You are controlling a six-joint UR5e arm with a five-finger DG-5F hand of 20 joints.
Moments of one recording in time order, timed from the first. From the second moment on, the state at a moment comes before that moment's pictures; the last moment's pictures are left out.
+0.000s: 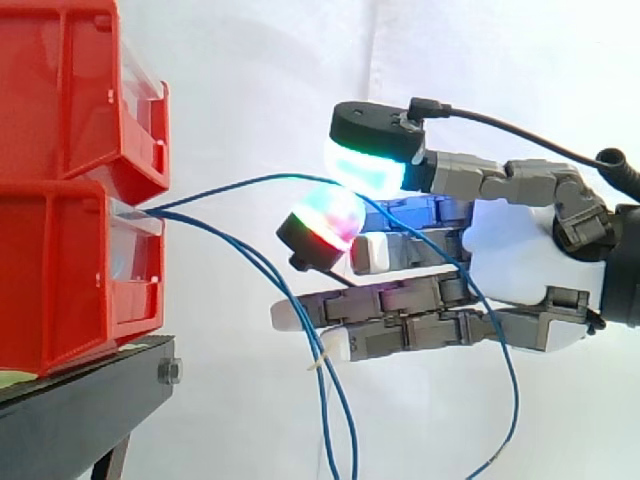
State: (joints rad) arm 0.18 -2.28 -1.30 -2.48 -0.97 -0.21
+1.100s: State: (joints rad) arm 0.18 -2.28 -1.30 -2.48 -0.97 -0.19
